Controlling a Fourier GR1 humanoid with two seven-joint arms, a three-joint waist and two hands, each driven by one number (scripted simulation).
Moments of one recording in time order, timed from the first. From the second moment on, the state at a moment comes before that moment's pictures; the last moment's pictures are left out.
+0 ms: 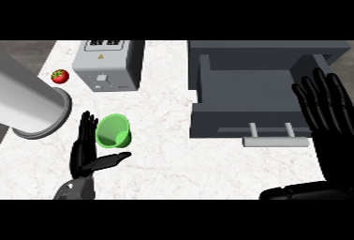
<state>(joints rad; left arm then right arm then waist) -0.21 0.07 0.17 -0.79 0.17 0.05 -0.71 -0.06 -0.07 -0.01 -2.11 -0.13 0.12 0.17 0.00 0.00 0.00</state>
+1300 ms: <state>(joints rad) -0.45 0.10 0.25 -0.34 0.24 -0.22 -0.93 -0.11 -0.07 -0.03 -2.10 -0.15 0.11 0.21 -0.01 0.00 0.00</state>
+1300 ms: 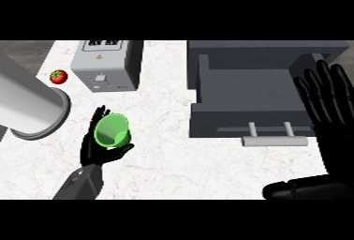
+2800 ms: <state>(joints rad) -0.33 0.13 0.16 -0.77 0.25 -0.25 -0.91 -0.10 -0.08 -0.06 -2.10 -0.15 0.12 0.20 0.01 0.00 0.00</state>
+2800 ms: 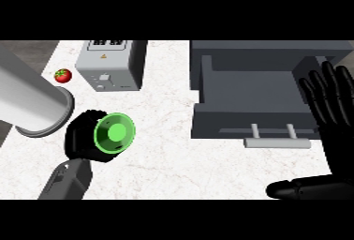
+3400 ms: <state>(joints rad) -0.35 0.04 0.04 -1.31 0.30 -0.11 -0.47 -0.09 -0.10 -0.08 -2.08 -0.17 0.14 0.18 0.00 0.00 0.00</state>
